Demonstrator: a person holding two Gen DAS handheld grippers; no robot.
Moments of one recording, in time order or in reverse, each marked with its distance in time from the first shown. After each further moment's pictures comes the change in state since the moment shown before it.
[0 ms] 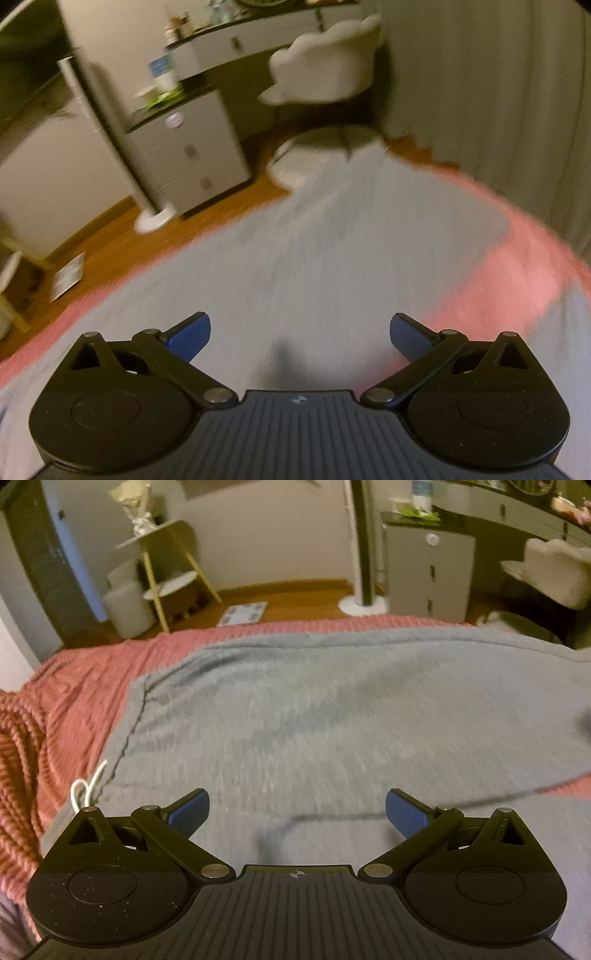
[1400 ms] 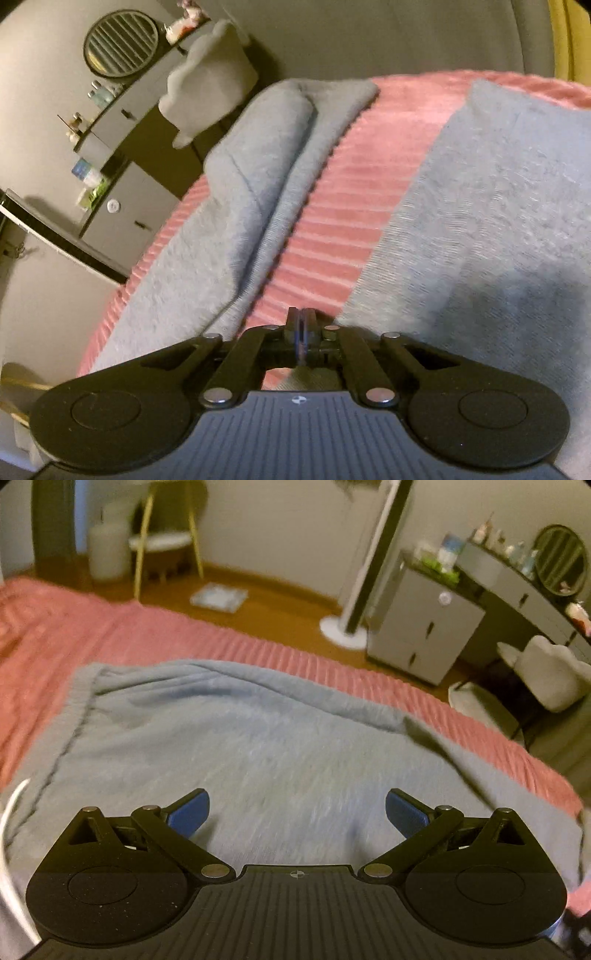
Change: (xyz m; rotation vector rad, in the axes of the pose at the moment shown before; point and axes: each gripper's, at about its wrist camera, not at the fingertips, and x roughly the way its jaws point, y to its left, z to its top) left arm 0.095 0.080 0.081 -0.307 0.071 -0.275; right arm 0.017 -0.118 -0.113 0.523 -0.060 0.076
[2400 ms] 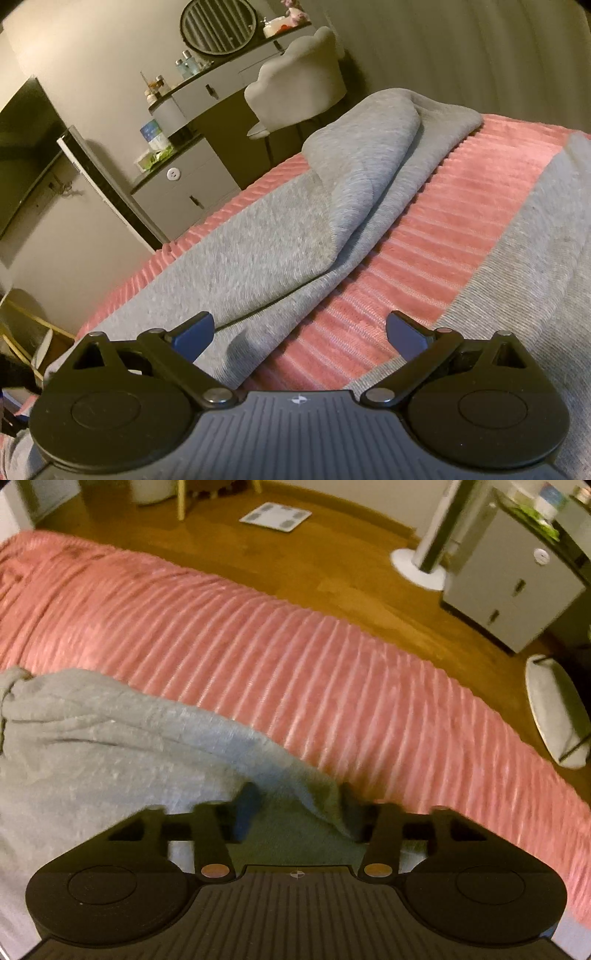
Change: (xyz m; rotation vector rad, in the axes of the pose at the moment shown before) left arm 0.146 -0.053 0.091 -0.108 0.261 0.203; right arm 0.001 0.030 -0.026 -0.264 -0.063 0.138
